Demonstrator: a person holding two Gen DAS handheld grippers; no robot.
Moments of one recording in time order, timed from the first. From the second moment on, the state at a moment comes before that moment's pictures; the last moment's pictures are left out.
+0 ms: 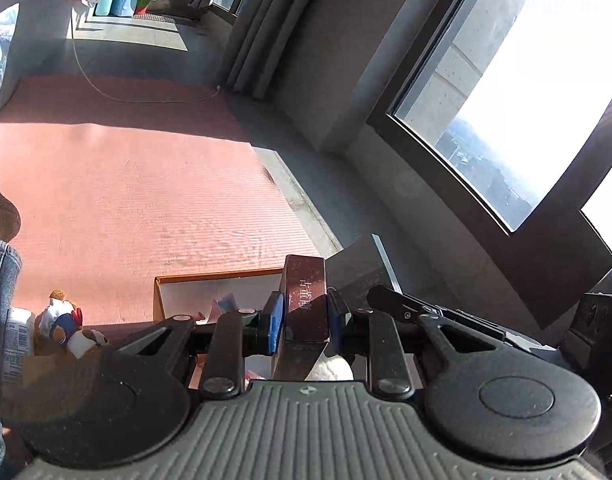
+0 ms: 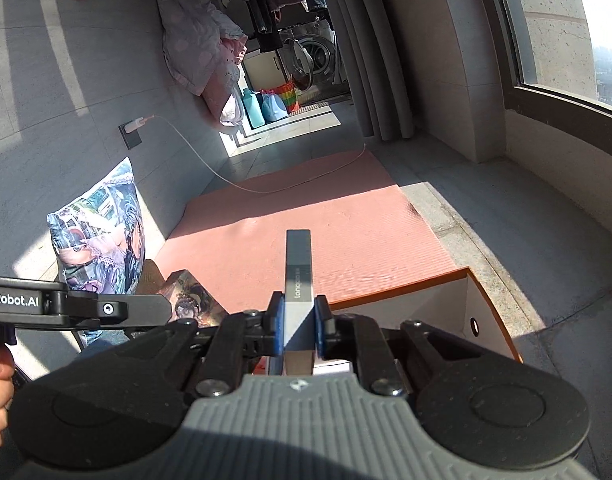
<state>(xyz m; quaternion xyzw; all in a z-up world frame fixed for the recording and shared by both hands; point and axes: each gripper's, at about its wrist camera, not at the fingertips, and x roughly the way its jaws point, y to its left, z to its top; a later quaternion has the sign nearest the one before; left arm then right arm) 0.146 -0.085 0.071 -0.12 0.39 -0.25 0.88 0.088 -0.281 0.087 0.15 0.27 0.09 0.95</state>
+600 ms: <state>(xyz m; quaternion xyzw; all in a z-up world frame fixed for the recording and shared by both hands) 0.201 -0.158 -0.010 -0.02 0.45 -0.18 0.88 0.147 -0.311 0.001 0.26 0.36 0.05 0.89</state>
